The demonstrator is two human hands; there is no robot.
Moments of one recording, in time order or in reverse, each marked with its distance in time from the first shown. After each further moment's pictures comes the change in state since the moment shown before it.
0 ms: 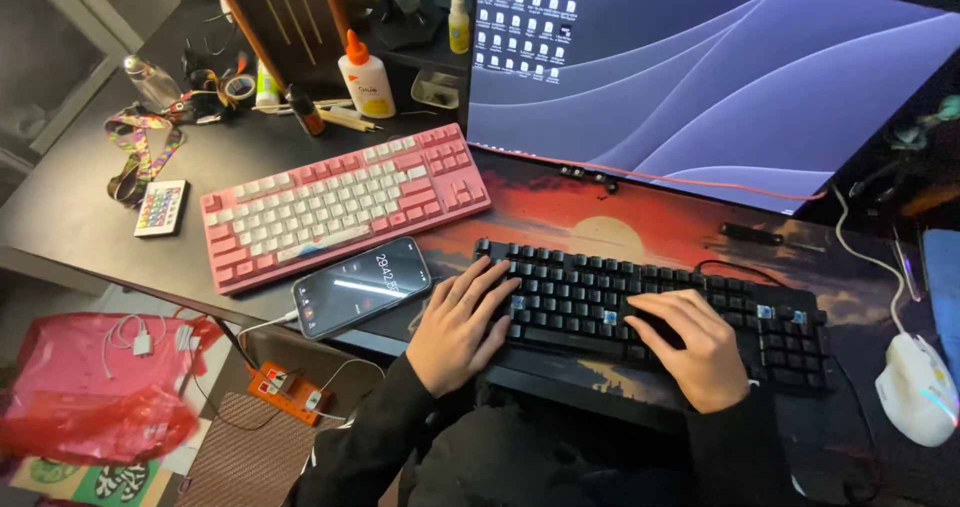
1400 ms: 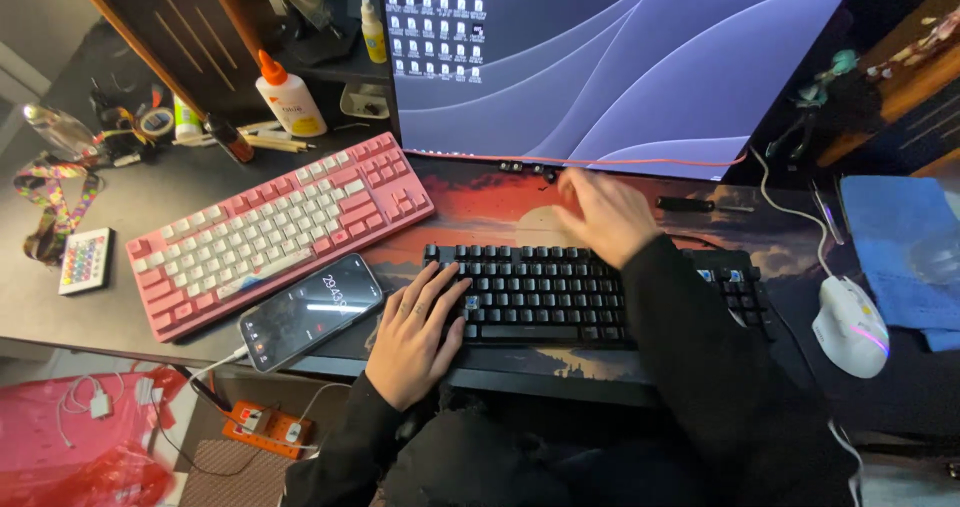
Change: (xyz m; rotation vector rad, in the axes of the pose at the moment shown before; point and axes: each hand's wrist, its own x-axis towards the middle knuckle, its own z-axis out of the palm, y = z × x) left_hand 0.005 0.003 -0.001 0.097 0.089 0.035; right_hand 0.118 0.083 0.034 -0.197 -0.436 0.359
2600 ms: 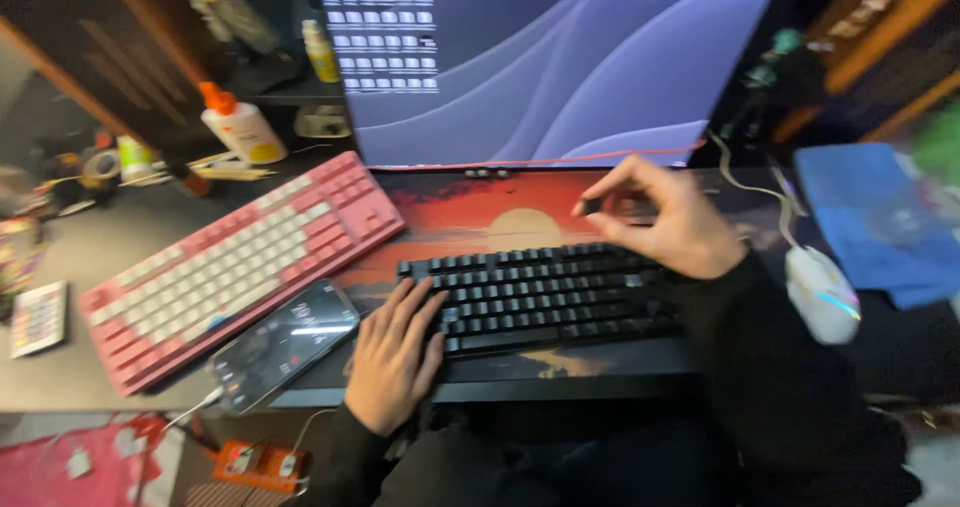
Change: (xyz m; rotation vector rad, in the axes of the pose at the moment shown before) left_hand -0.002 -0.005 -0.005 -0.072 -0.082 -0.006; right_hand -0.080 -0.011 -0.103 0.826 0.128 0.020
